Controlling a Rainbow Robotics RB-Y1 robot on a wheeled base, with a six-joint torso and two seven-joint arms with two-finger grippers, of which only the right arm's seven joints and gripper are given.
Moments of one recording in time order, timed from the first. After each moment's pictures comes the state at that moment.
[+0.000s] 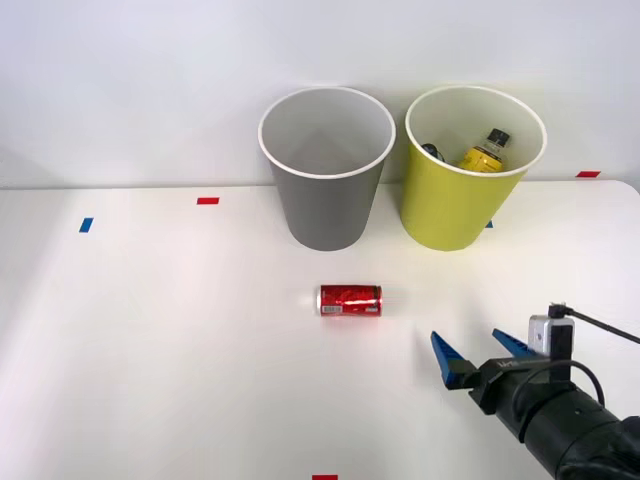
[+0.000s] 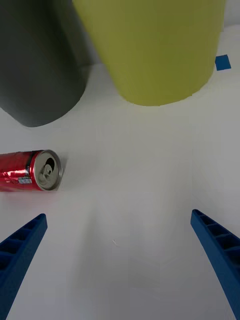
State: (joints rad) arm 0.49 -0.49 0.23 -2.19 -0.42 0.37 1.33
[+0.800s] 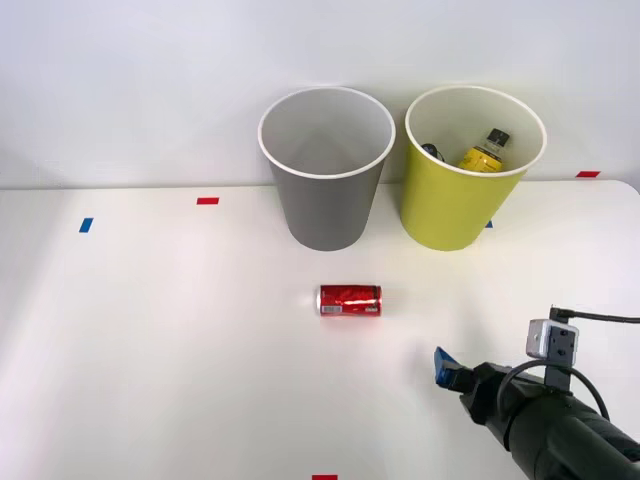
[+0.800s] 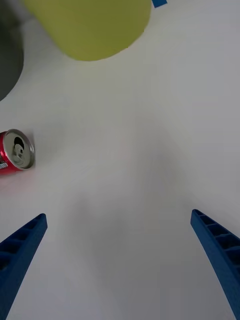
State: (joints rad) arm 0.39 -0.59 0.47 -2.48 0.15 1.02 0.53
